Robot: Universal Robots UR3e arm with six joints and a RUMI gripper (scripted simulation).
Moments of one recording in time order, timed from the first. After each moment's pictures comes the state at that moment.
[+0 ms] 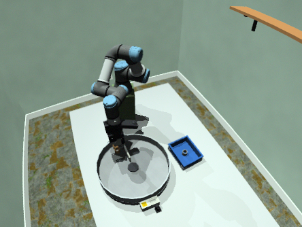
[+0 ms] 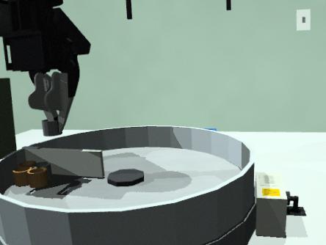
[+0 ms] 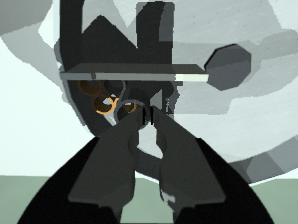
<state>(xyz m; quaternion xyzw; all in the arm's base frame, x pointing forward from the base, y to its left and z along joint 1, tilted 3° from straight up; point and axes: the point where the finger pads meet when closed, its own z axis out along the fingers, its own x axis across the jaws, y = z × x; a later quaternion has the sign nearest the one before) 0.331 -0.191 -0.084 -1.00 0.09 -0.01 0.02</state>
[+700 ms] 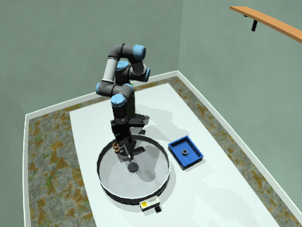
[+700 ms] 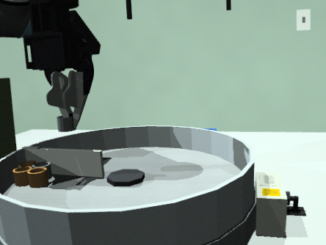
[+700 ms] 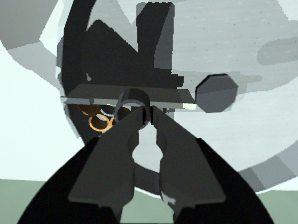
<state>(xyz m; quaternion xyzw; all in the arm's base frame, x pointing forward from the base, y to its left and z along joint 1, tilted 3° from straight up) 0.344 -0.158 -0.082 -1.00 0.06 -0.01 0.02</state>
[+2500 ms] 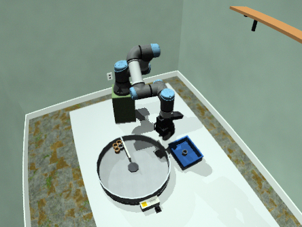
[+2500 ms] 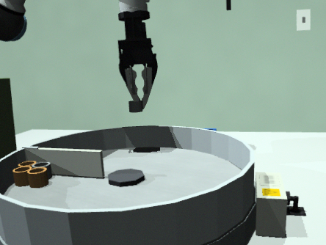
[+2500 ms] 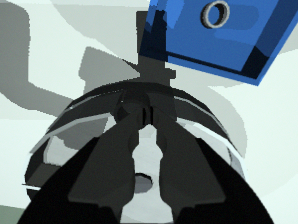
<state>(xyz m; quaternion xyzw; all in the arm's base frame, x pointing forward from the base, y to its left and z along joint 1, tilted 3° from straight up) 0.435 0.044 -0.074 -1.00 -0.06 -0.02 0.02</state>
